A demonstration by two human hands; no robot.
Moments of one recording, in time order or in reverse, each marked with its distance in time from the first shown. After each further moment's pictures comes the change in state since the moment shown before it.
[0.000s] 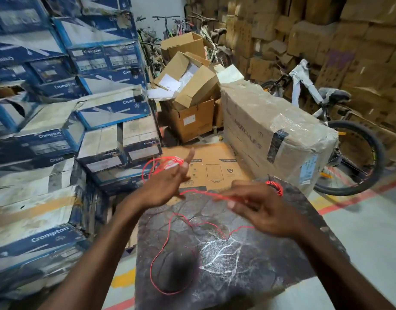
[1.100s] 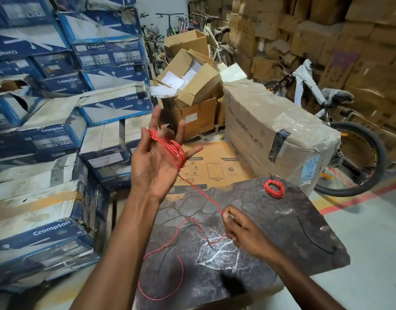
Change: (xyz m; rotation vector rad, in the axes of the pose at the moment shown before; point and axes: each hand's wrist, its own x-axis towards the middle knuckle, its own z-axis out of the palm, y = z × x) left_hand 0.001 0.034 -0.011 -1.699 0.248 0.359; right_hand -0.043 0.079 0.091 0.447 0.070 0.486
